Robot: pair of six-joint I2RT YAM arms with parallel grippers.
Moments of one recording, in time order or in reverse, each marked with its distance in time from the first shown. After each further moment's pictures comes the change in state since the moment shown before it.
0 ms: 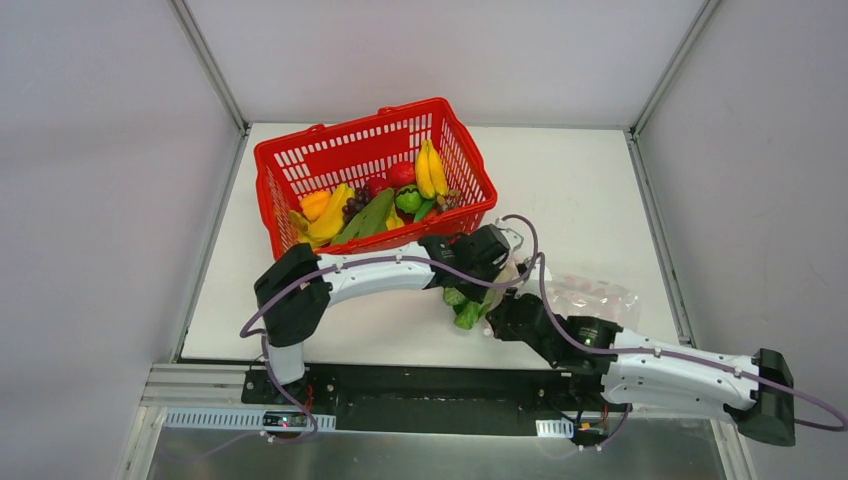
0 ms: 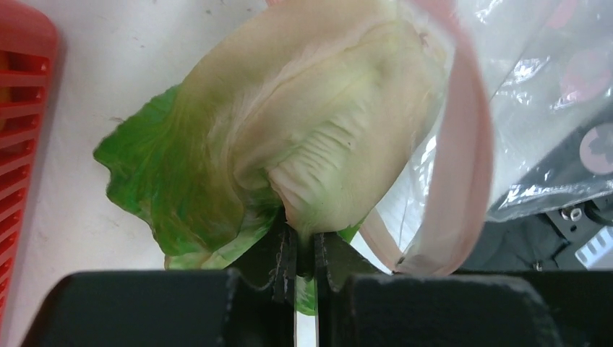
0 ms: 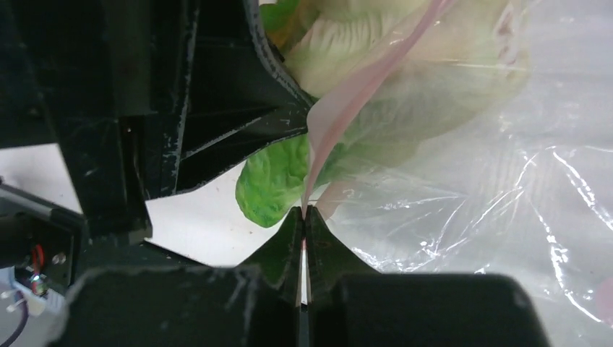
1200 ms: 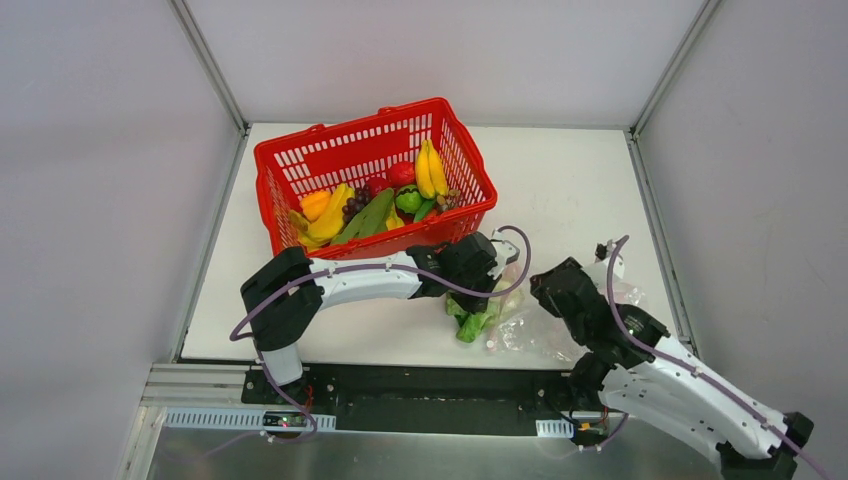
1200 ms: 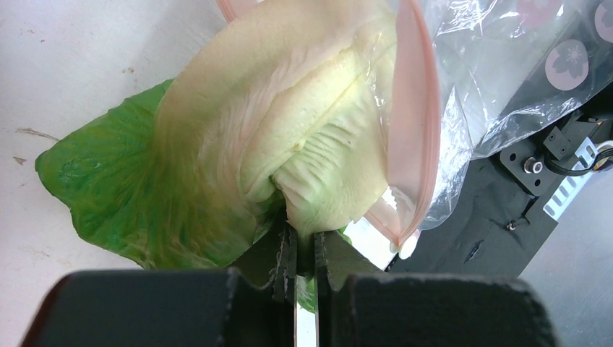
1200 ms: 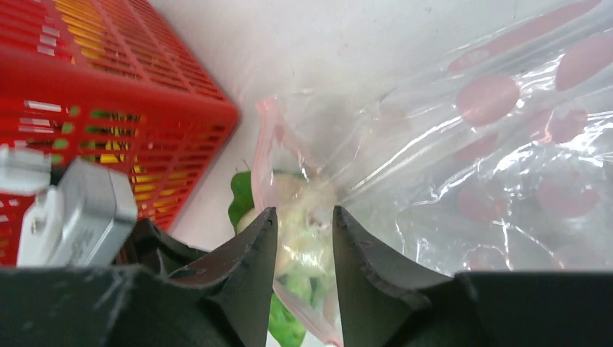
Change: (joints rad) left arm 0.011 -0.077 -0.190 0.206 0.188 0.029; right arm -0.287 -0.180 0.163 -0.349 0.161 0.278
